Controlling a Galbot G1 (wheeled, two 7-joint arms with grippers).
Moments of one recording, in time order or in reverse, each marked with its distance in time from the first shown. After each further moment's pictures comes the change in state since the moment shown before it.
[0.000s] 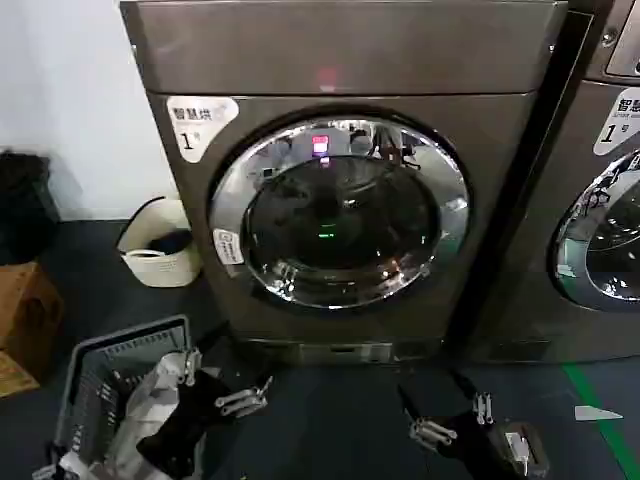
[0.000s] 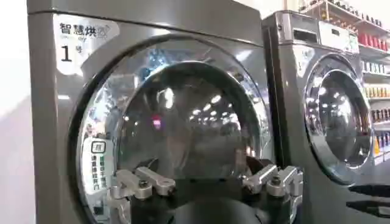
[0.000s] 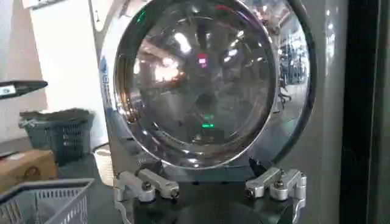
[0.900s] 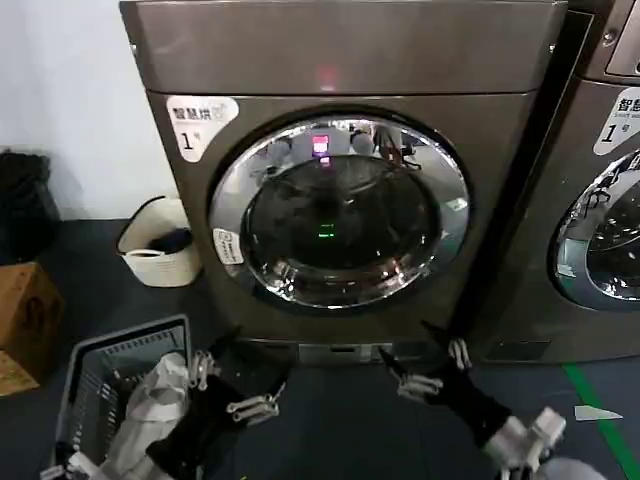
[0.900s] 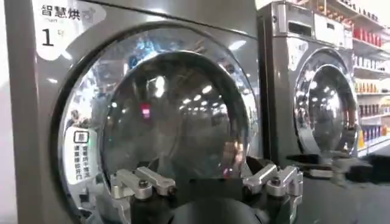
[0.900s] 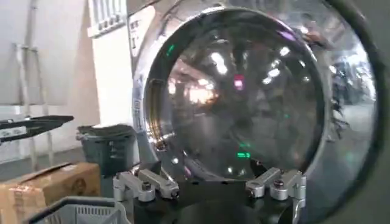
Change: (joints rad) left arm 0.027 0.009 0.023 -0.050 0.036 0.070 -0.030; right arm 0.556 -0.336 -0.238 -0.268 0.236 -0.121 -0.016
